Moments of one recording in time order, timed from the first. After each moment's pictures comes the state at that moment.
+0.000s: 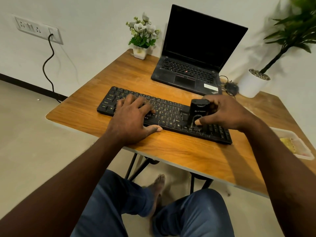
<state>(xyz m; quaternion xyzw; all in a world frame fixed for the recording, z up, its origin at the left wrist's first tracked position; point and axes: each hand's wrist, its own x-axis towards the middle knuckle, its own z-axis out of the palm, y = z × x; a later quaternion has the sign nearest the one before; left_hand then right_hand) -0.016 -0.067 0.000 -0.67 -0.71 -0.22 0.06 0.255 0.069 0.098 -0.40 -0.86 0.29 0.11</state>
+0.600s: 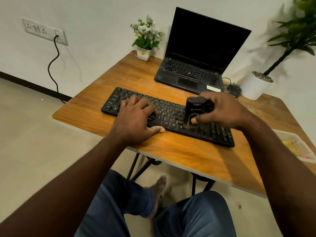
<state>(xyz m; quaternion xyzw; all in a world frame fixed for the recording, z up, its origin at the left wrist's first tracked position) -0.016 -0.069 0.001 -0.67 -0.71 -0.21 0.05 0.237 0.055 0.112 -0.35 -0.89 0.28 0.10</state>
